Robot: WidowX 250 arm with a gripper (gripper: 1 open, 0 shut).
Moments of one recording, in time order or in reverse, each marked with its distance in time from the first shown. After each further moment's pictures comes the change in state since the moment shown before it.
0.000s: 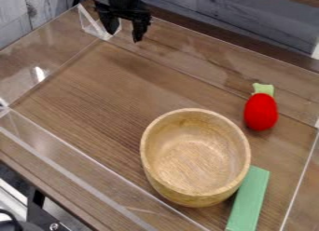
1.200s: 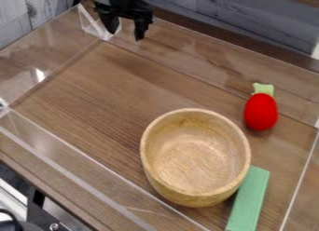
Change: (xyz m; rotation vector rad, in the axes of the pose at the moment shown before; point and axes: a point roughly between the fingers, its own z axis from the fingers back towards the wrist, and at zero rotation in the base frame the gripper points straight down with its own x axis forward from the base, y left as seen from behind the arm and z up) arm 0.001 -0.008 0.001 0.016 -0.042 0.045
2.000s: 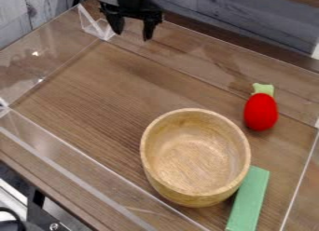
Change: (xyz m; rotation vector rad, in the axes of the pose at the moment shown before) arm -0.003 -0.020 0.011 0.013 -0.032 0.024
